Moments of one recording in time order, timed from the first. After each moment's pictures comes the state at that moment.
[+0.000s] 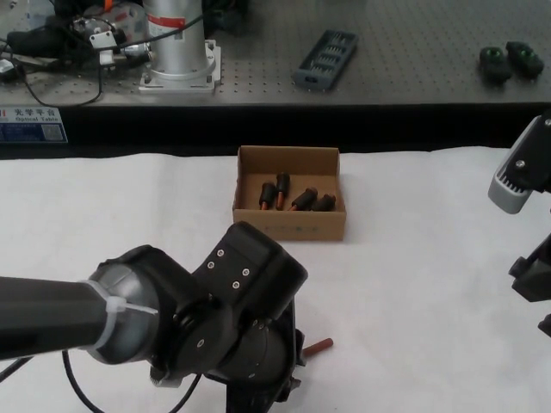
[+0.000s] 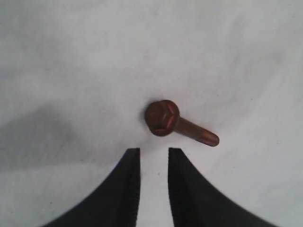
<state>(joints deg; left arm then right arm) -45.4 96.4 -49.7 9.3 4.1 -111.9 28.4 65.5 -57.7 64.6 0.0 -30.4</state>
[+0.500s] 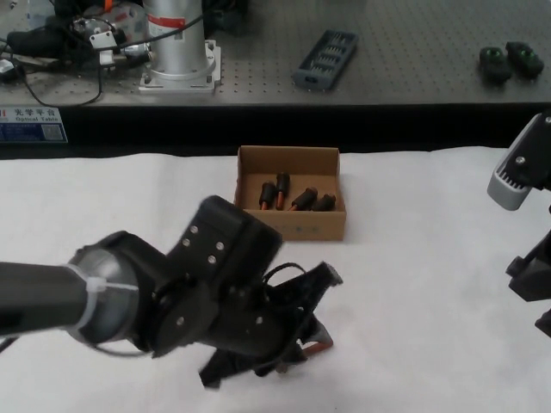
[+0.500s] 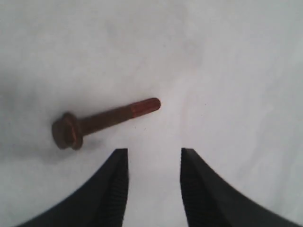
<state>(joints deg) -40.4 96.4 -49.7 1.5 17.1 -62.8 28.4 65.5 -57.7 64.4 -1.1 -29.6</state>
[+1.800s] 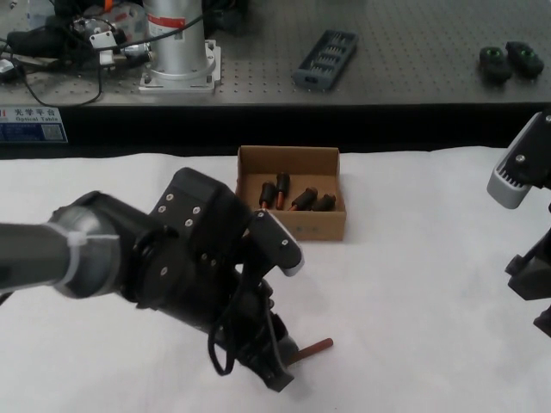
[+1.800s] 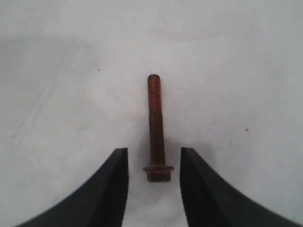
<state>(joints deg) -35.4 99.4 -56.8 14.3 20.4 22.6 28.4 65.5 -57.7 64.1 -1.1 -29.2</state>
